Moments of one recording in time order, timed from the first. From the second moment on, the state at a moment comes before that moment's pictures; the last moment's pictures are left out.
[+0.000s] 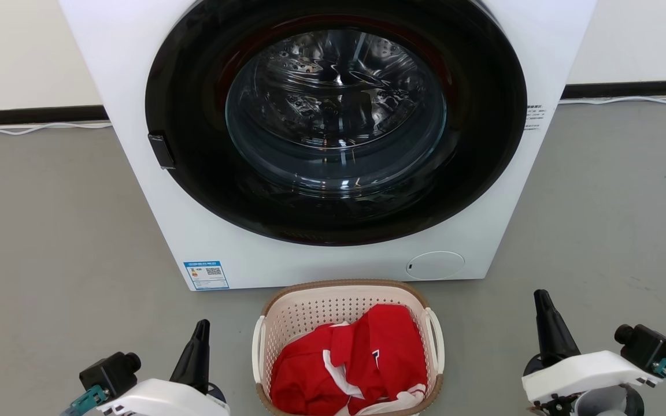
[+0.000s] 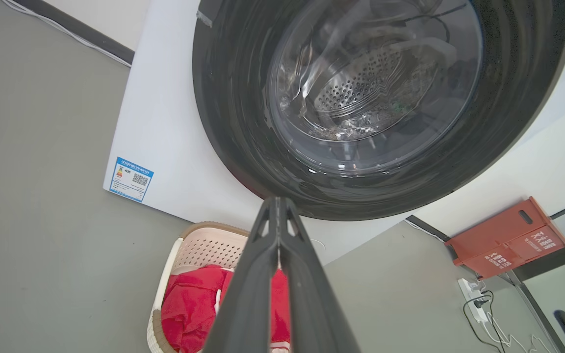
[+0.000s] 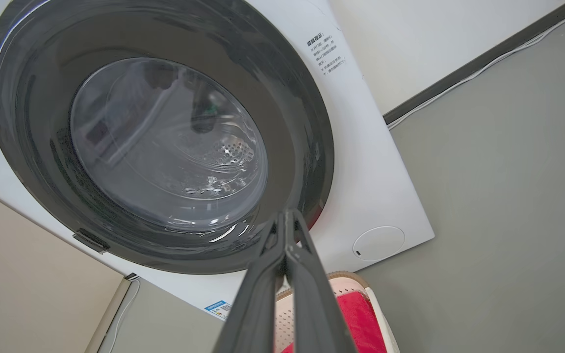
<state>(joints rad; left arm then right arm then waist) -0.04 0.04 -0.07 0.35 -0.68 -0.12 -0.15 -0.09 -0.05 -0.01 0.38 0.63 0.12 -0.15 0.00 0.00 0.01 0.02</state>
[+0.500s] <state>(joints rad) -0.04 0.04 -0.04 0.34 -0.82 -0.12 -0.11 -0.09 -0.05 -0.03 0.37 0.78 0.12 -0.11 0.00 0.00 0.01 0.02</state>
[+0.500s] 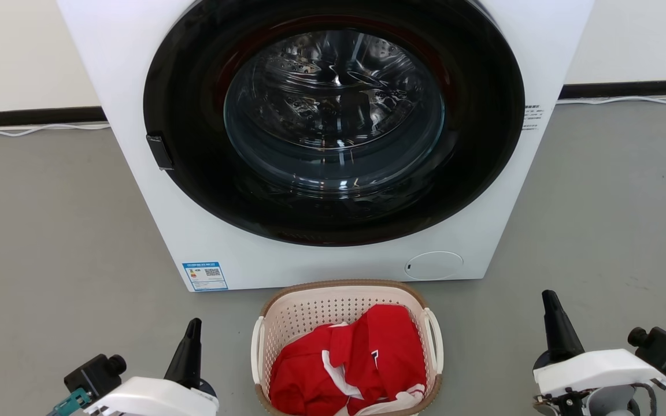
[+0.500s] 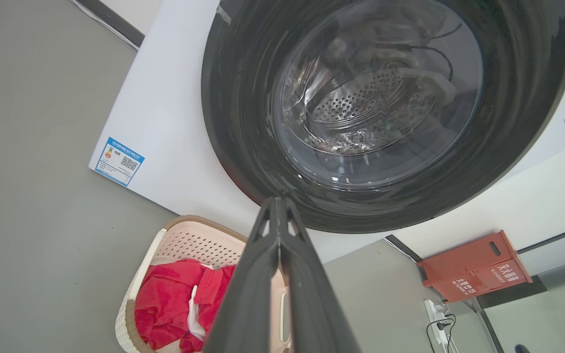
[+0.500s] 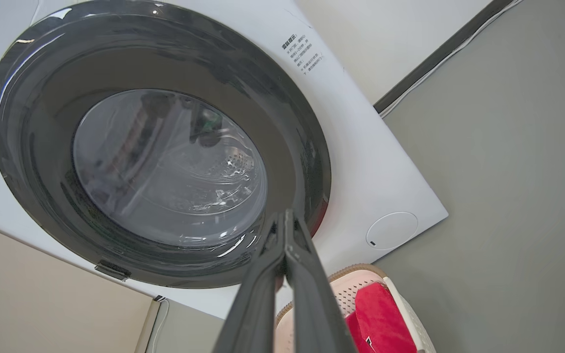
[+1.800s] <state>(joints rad) -0.05 0.04 0.02 0.31 -1.22 -0.12 0.00 -0.09 -0.05 -0.09 0.32 1.20 0.12 0.00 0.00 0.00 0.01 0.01</state>
